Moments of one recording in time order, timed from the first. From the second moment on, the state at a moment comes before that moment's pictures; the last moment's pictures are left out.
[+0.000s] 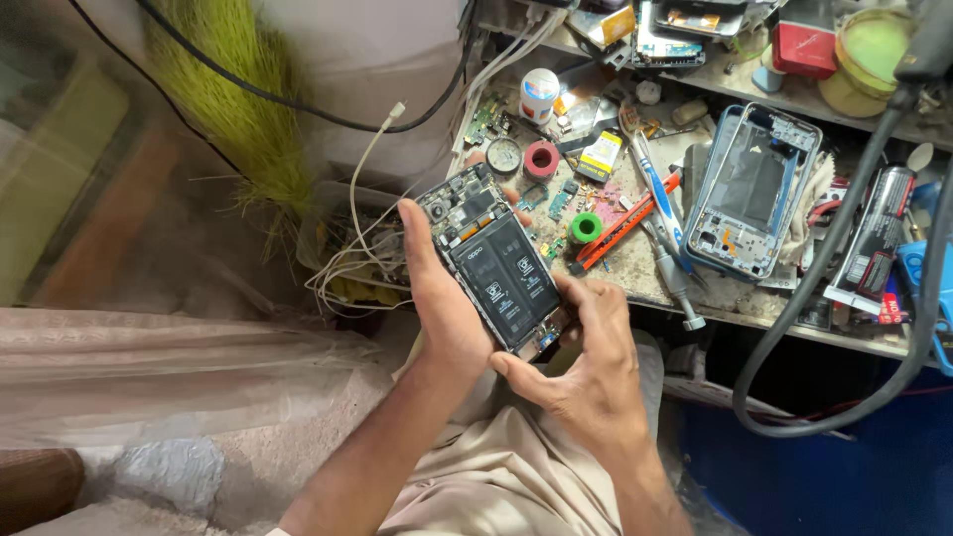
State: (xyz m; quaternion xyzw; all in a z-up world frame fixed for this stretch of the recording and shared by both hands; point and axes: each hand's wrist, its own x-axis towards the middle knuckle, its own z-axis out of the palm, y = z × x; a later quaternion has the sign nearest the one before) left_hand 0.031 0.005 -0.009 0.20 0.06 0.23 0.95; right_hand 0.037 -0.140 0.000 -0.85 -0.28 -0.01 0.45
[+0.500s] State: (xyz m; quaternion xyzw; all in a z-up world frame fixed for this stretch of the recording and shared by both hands) left_hand 0.024 0.100 -0.002 0.78 0.16 0.09 0.60; right_hand 0.104 -0.134 0.022 -0.87 -0.37 0.03 0.31
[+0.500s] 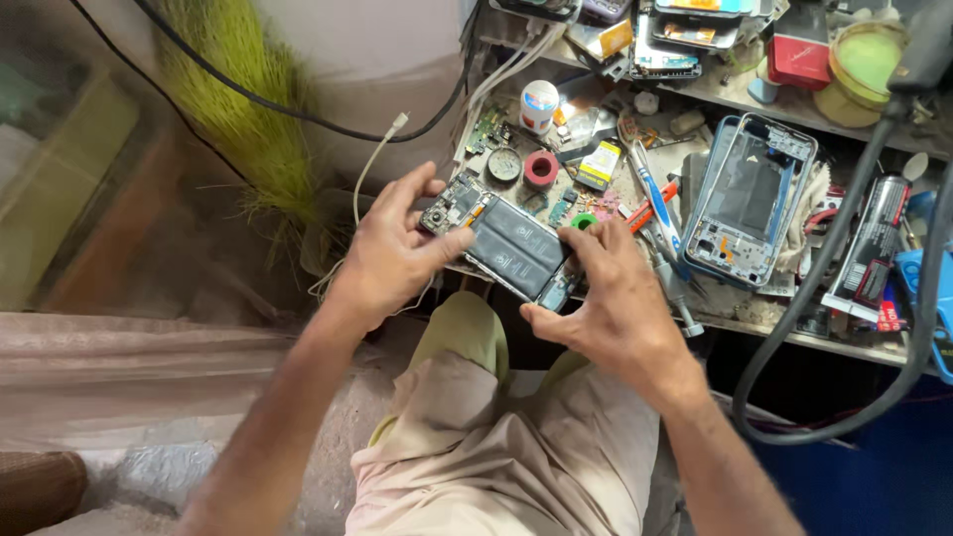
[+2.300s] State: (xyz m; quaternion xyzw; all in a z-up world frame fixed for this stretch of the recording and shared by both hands) left_hand 0.083 0.094 0.036 0.91 -0.34 0.14 0.22; right_hand 0.075 -0.165 -0.012 -0.68 -0.15 0.10 0.71
